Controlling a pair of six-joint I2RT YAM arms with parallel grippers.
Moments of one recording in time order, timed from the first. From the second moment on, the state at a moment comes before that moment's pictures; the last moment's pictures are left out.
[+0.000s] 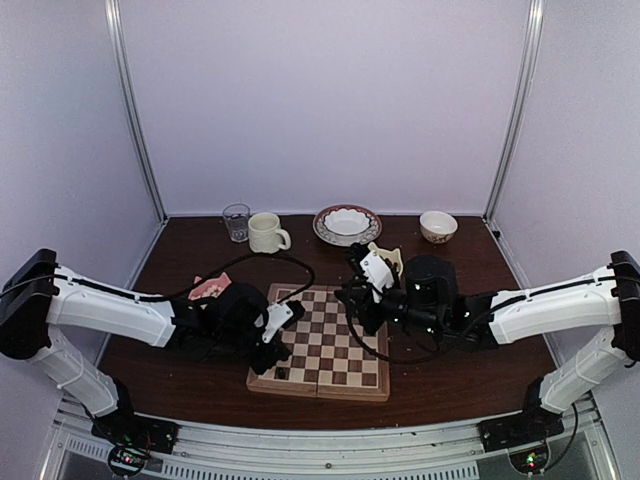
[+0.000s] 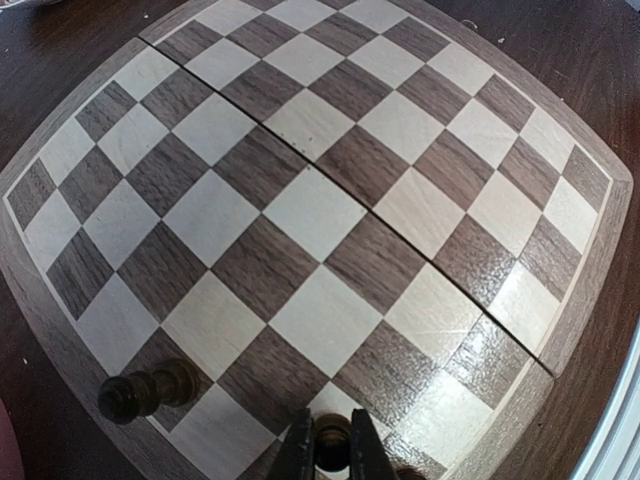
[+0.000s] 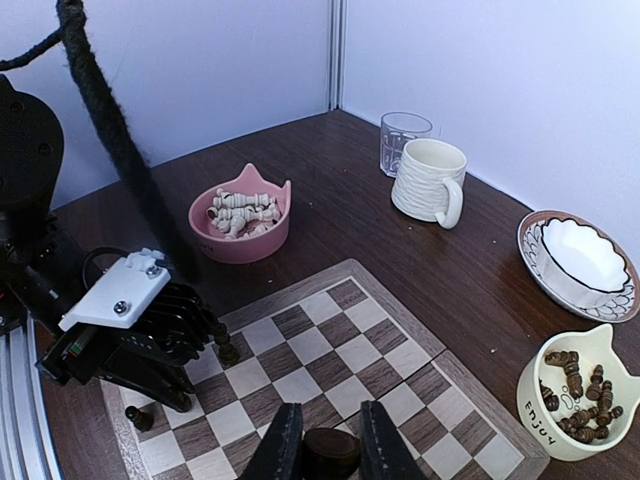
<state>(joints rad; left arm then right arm) -1.02 1.49 0.71 -0.08 0.00 -0.10 1.05 1.42 0.75 0.40 0.15 0.03</state>
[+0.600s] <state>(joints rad) -1.02 1.49 0.71 -0.08 0.00 -0.10 1.05 1.42 0.75 0.40 0.15 0.03</state>
